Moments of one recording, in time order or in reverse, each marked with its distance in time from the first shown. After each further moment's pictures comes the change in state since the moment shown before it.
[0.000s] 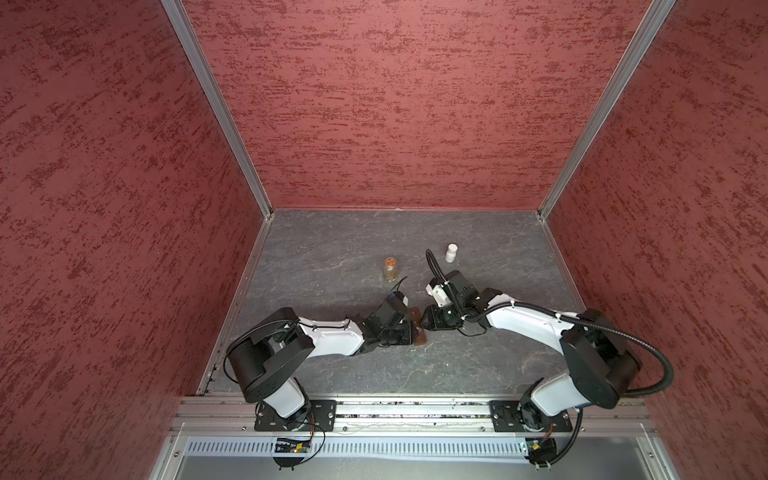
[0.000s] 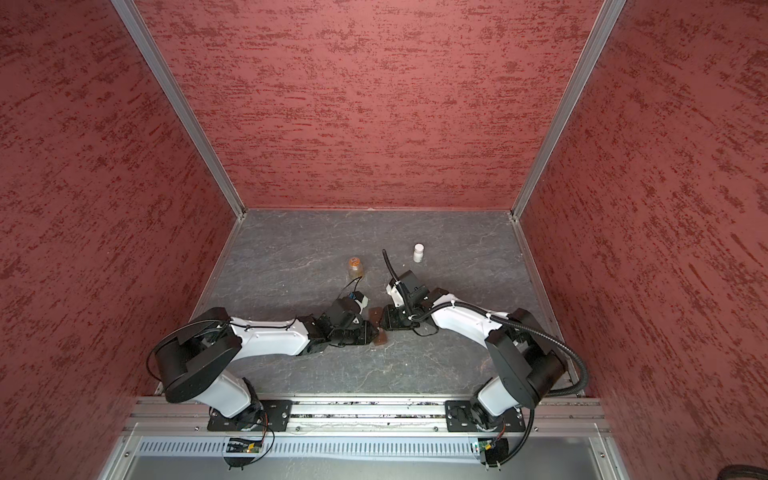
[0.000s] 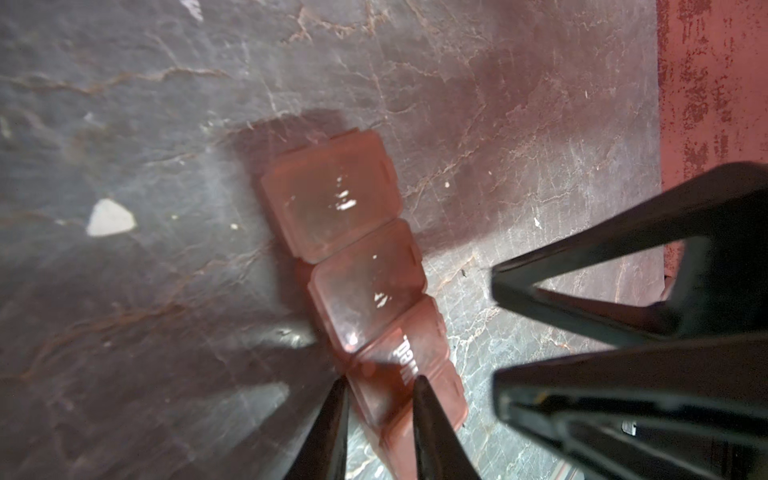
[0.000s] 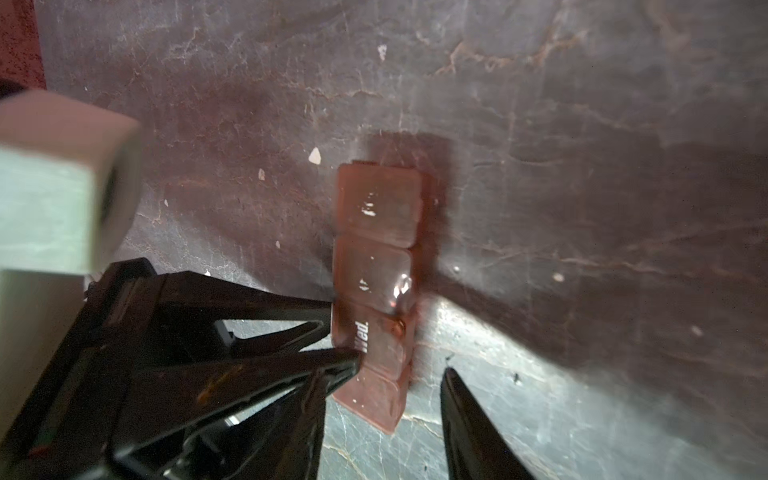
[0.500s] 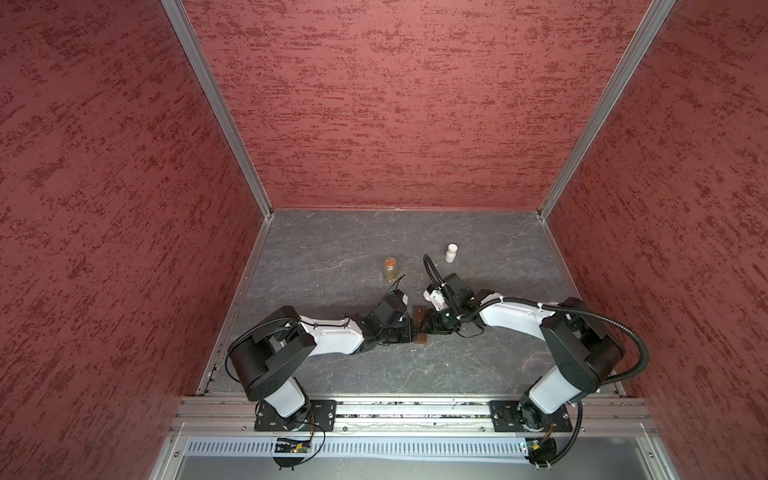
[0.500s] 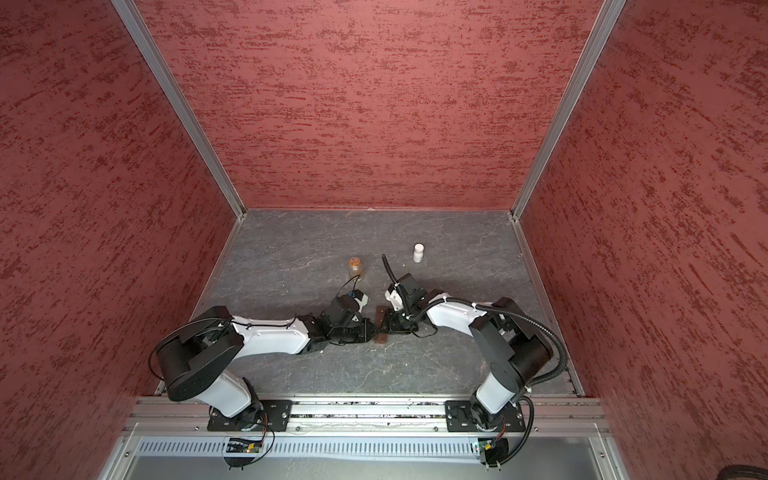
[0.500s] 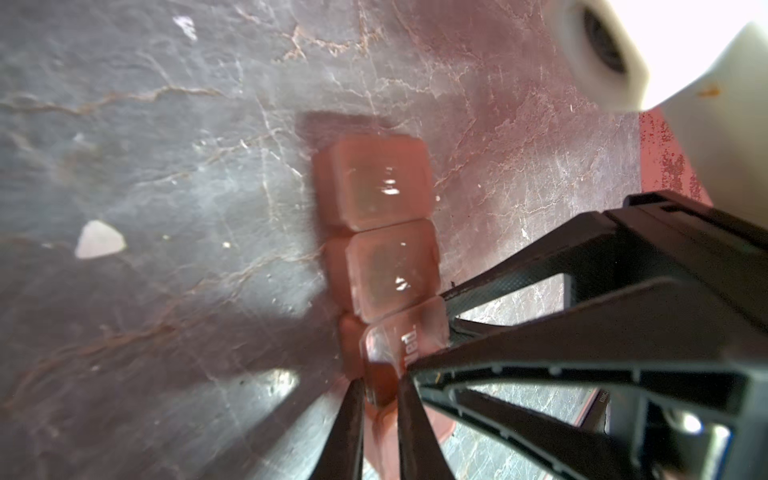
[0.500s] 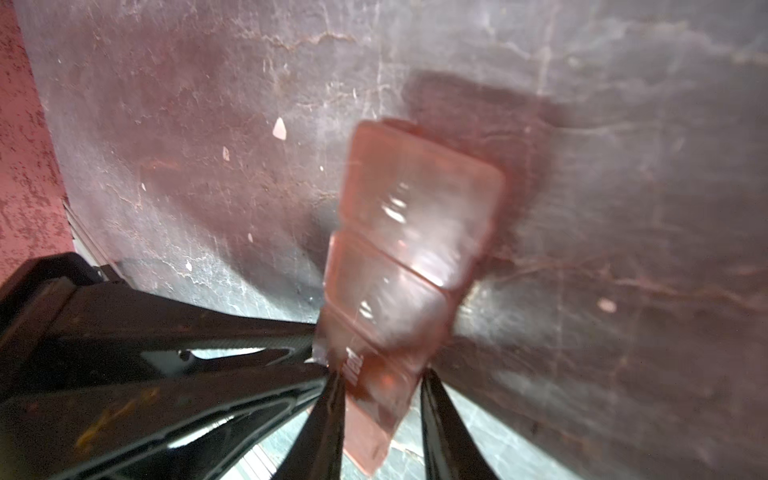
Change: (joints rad) left arm 0.021 0.007 -0.002 0.029 0.027 -0.014; right arm -0.013 0.083 -0.019 0.060 -0.079 -0.004
